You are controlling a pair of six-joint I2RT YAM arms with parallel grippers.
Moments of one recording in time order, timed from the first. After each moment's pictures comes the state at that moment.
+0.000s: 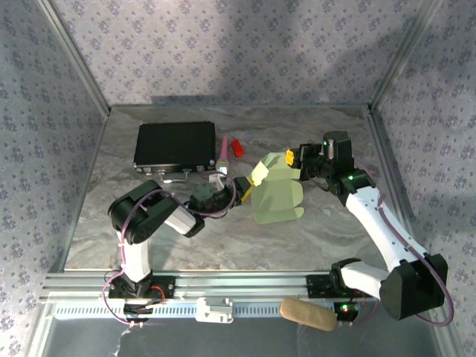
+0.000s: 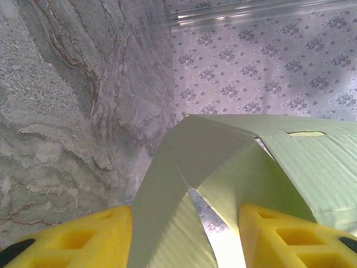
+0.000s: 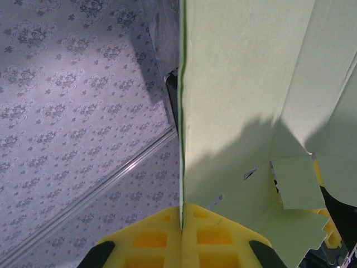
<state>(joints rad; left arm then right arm) -0.79 1.87 0.55 1.26 0.23 -1.45 0.27 1.14 0.95 -0.32 -0.39 1.85</state>
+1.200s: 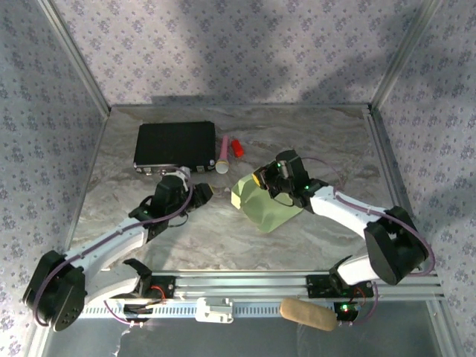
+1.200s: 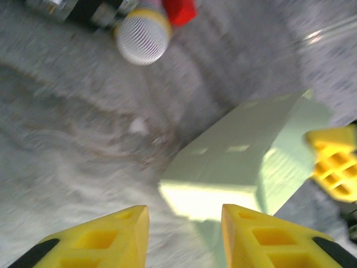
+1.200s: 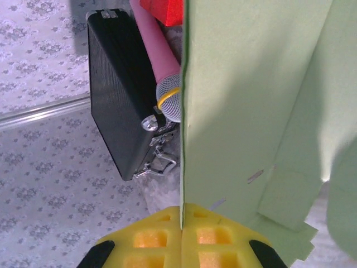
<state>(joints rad) -0.60 1.06 0.49 -0.02 0.12 -0.94 0.58 1.41 0.76 0.09 -0.20 1.51</state>
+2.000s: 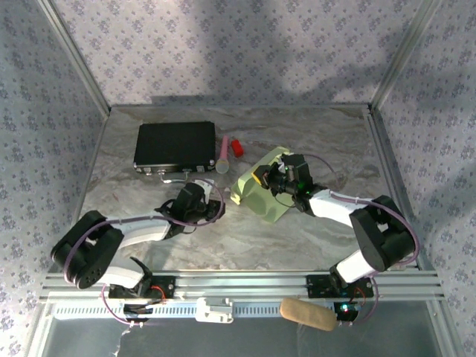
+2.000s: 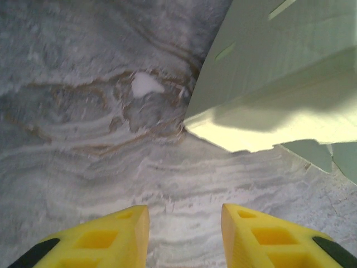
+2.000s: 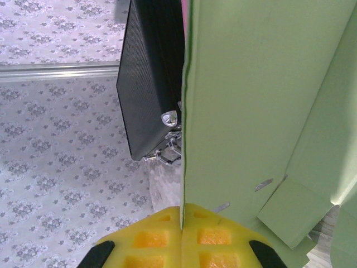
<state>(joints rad) -0.71 1.40 0.46 0.26 0.08 -0.45 0.51 1.51 0.67 0.43 -0.37 1.35</state>
